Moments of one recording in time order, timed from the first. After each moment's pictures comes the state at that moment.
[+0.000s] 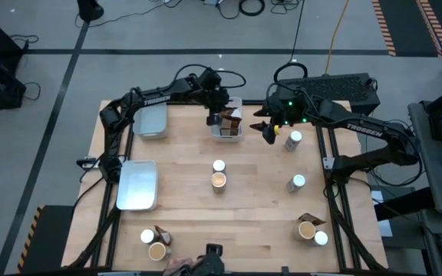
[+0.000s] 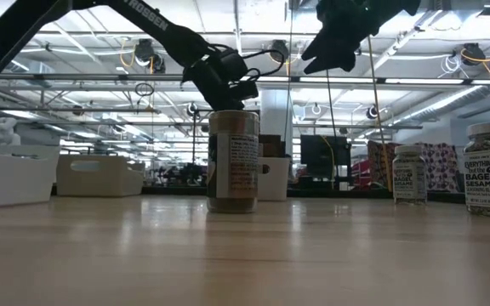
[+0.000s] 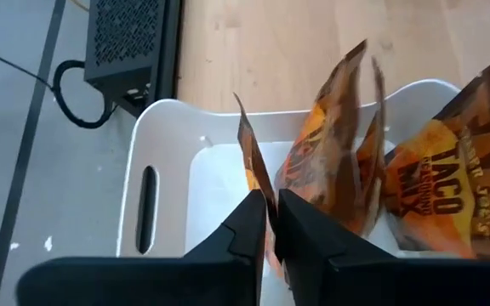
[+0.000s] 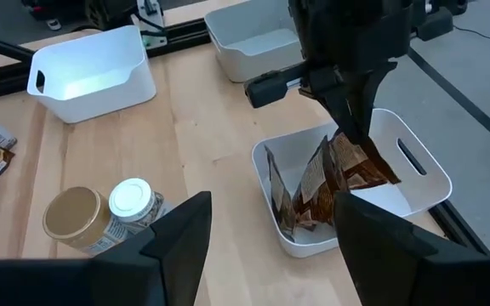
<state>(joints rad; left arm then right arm) 0.61 1.99 1.63 -0.54 0.26 0.61 -0.42 1.23 1.13 -0.47 -0.16 0.02</state>
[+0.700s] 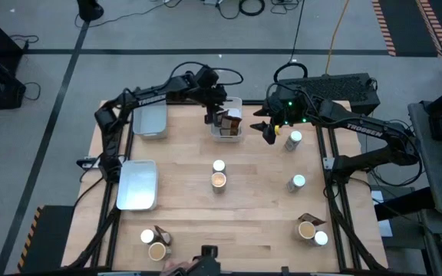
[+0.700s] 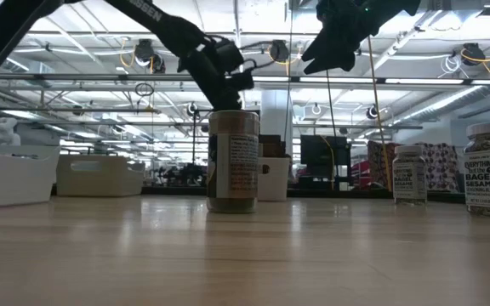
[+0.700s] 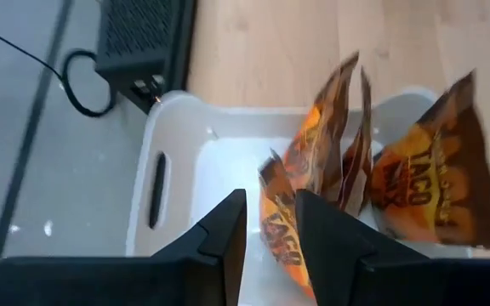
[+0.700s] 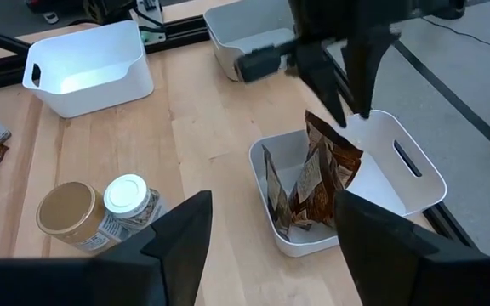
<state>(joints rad) 0.61 1.93 1.63 -0.58 0.24 0.56 -0.42 1.23 1.13 -0.47 -0.16 0.00</state>
